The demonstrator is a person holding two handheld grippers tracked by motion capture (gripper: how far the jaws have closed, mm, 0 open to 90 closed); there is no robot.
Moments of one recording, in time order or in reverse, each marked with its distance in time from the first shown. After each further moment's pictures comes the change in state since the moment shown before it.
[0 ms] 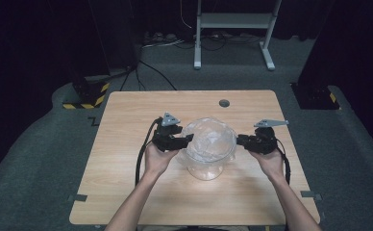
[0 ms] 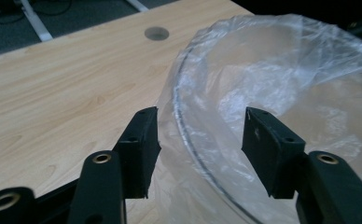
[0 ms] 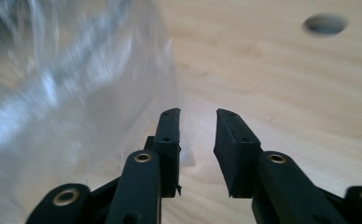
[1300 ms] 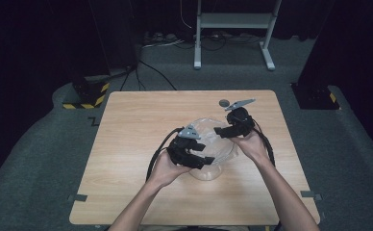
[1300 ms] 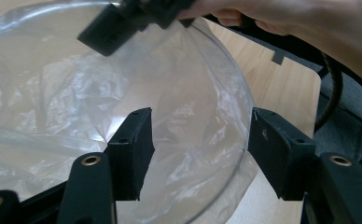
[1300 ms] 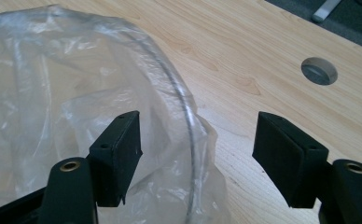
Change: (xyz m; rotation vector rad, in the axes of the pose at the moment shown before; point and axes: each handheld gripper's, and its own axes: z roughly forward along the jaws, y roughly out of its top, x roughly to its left) left arm -0.057 0.006 -0.003 0.127 -0.343 0.165; right arm 0.047 0.074 0.044 0.188 -0.119 -0.174
